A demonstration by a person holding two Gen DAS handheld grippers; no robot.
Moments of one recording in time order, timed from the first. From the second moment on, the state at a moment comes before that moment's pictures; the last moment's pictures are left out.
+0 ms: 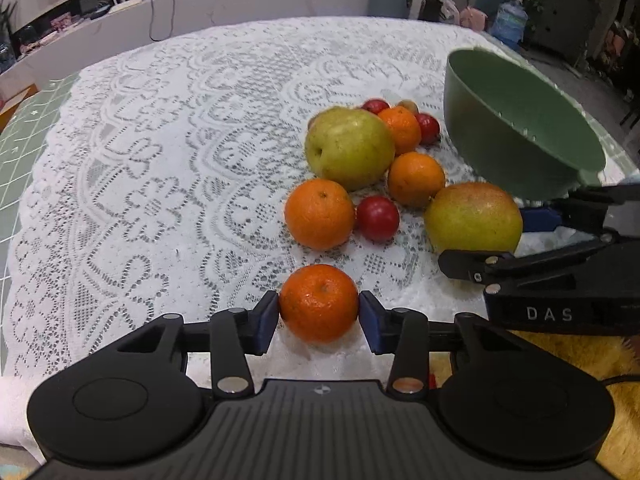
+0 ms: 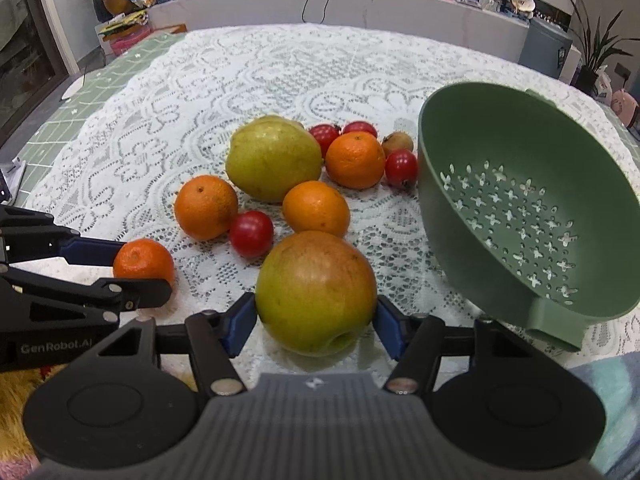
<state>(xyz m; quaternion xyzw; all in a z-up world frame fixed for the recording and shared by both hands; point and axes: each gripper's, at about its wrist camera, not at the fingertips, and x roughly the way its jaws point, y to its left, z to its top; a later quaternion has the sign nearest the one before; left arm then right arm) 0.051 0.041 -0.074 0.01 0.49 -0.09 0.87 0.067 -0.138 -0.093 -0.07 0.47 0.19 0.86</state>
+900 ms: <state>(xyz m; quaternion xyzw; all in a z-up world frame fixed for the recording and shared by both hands) 0.077 -0.032 0.024 0.01 0.39 -0.15 0.91 0.066 -0.230 -0.001 -0.04 0.35 0.18 0.92</state>
